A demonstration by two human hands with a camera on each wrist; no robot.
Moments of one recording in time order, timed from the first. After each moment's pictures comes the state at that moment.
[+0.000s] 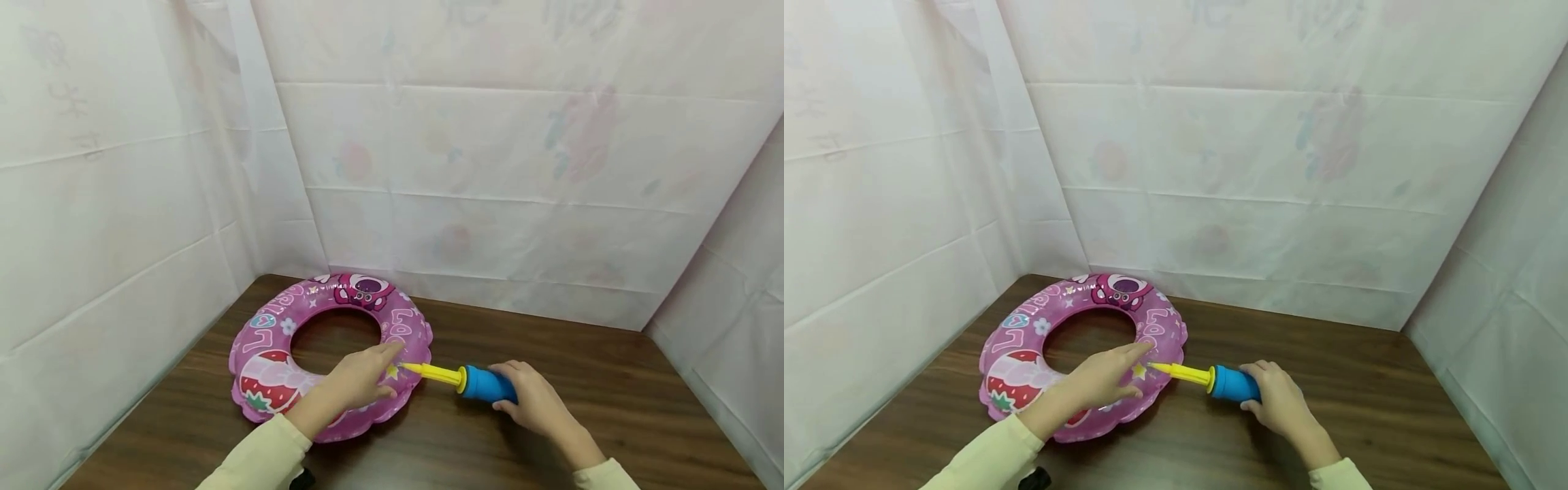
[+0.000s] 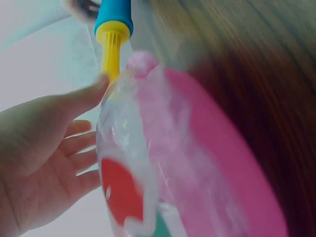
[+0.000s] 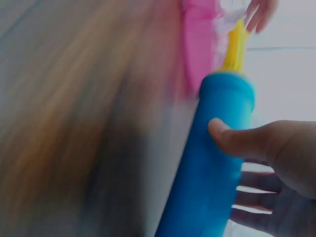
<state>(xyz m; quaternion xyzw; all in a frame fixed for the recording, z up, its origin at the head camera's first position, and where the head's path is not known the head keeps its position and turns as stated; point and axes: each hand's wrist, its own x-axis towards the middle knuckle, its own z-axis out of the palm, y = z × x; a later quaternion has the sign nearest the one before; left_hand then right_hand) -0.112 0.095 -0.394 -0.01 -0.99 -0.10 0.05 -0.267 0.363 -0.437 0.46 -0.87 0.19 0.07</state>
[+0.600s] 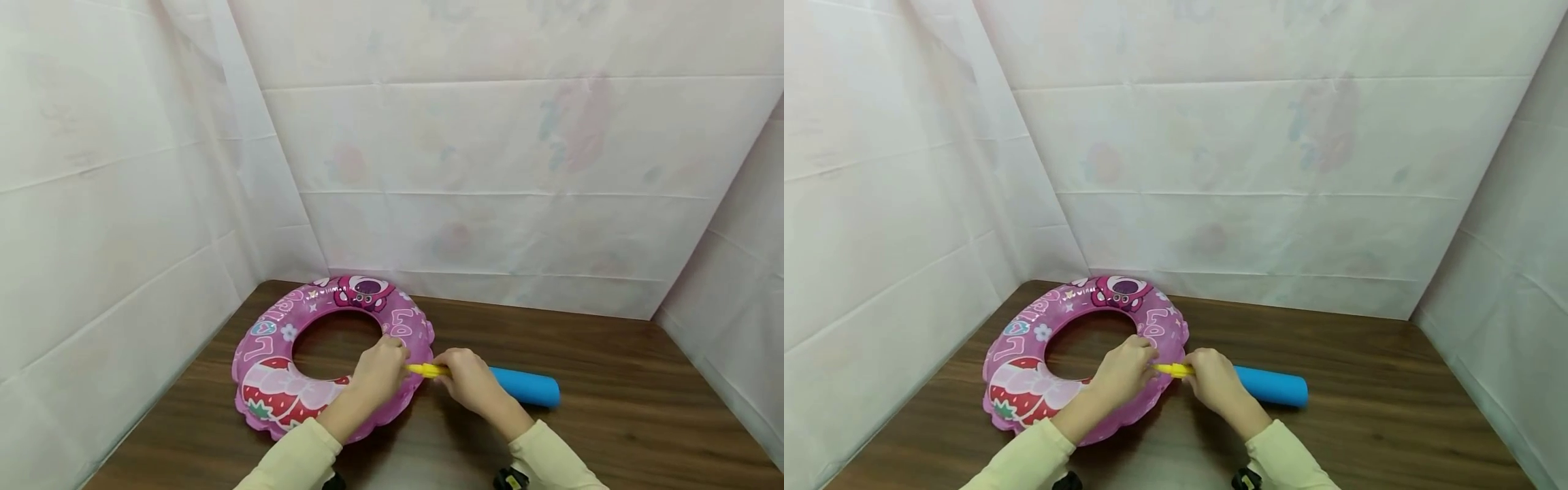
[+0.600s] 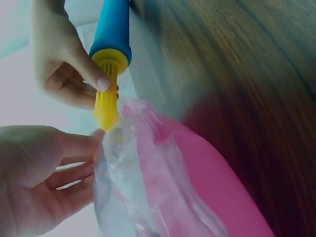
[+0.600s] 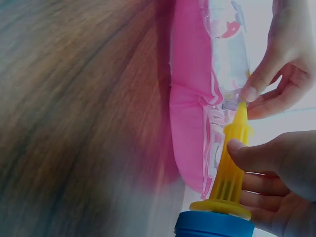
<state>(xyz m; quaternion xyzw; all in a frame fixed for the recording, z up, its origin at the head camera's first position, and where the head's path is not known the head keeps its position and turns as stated) -0.133 0.124 -0.399 0.04 -0.98 -0.01 0.19 -0.236 0.274 -0.426 0.50 -0.83 0.24 0.08</state>
